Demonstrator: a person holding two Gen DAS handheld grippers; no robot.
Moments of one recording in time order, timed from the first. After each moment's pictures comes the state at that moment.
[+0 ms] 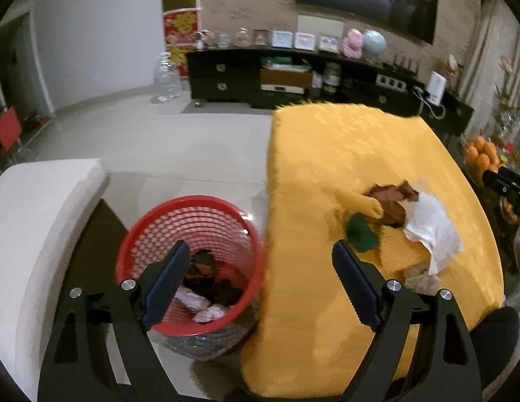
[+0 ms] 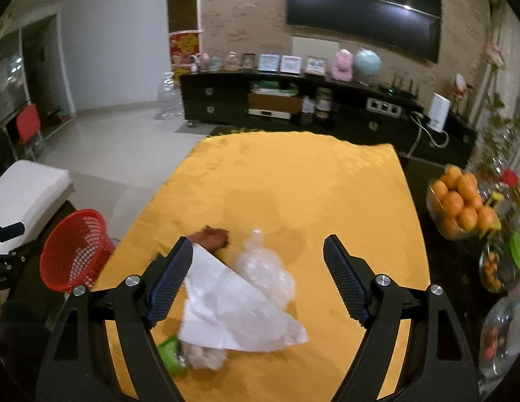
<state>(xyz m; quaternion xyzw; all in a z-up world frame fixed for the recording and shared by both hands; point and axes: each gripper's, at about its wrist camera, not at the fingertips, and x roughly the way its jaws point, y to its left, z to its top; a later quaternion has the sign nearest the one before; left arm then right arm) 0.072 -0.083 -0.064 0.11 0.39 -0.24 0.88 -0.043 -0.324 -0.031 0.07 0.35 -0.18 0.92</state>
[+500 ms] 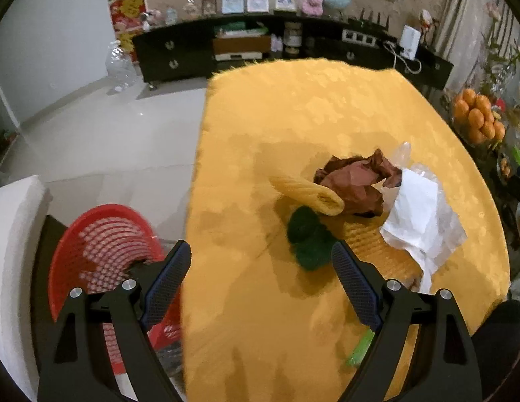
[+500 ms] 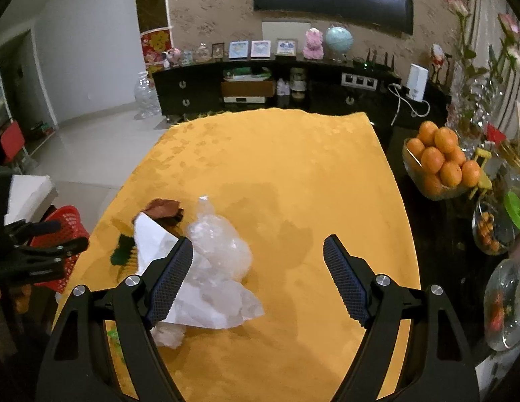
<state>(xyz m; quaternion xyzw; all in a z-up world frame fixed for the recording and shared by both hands) 0.091 -0.198 -0.127 0.17 0.44 -0.29 0.83 -0.076 -0.364 -0.064 0.11 0.36 -0.21 0.90</state>
